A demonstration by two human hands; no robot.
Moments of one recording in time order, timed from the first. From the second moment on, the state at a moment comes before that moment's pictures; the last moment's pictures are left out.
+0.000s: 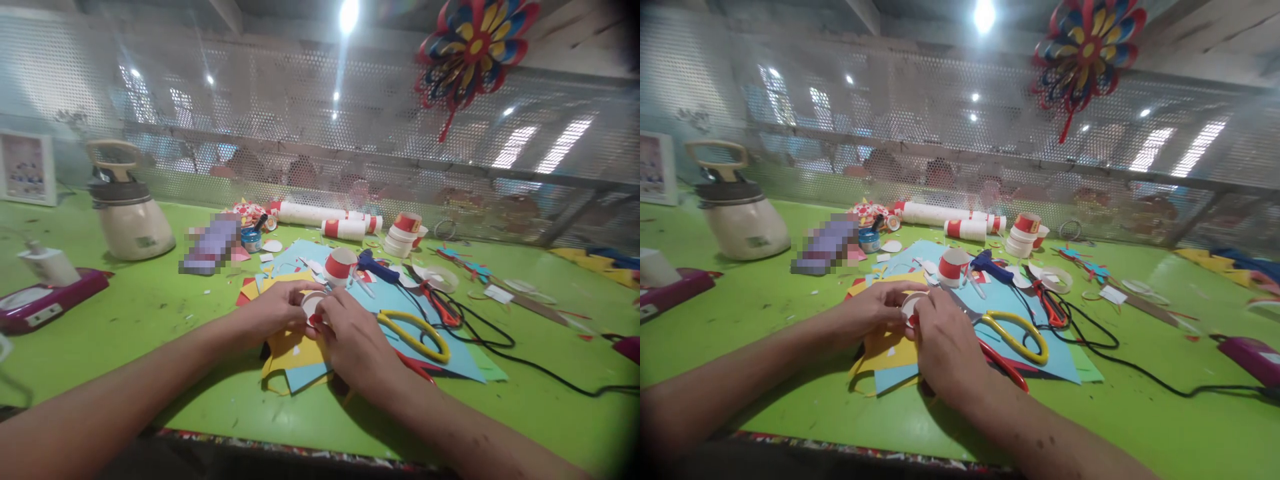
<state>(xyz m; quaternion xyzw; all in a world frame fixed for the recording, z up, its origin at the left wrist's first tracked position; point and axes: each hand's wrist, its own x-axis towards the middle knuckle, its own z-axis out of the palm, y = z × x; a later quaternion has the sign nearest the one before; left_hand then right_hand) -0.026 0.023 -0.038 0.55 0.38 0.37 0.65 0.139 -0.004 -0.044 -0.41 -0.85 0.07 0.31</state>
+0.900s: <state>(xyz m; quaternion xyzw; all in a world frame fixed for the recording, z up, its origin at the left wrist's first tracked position) -0.033 0.017 -0.015 0.72 0.44 0.42 0.33 0.151 0.012 -0.014 -0.39 -0.63 0.52 0.44</state>
